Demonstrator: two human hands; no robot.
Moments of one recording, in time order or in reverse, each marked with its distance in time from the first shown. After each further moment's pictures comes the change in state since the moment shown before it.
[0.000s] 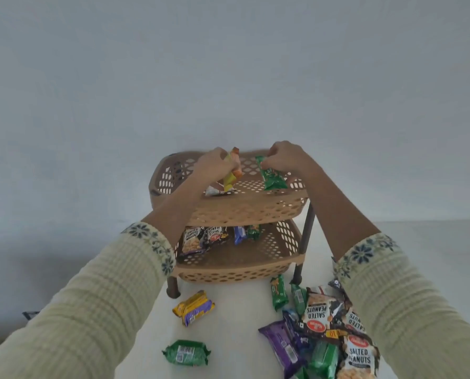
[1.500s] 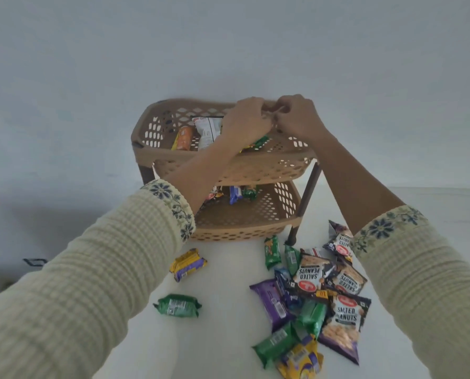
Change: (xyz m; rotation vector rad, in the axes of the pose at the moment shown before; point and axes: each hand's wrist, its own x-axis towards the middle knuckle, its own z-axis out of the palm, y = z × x) left_hand 0.018 0.023 0.071 0.328 0.155 0.363; right_hand 0.034 0.046 0.023 0.020 0.198 -0.226
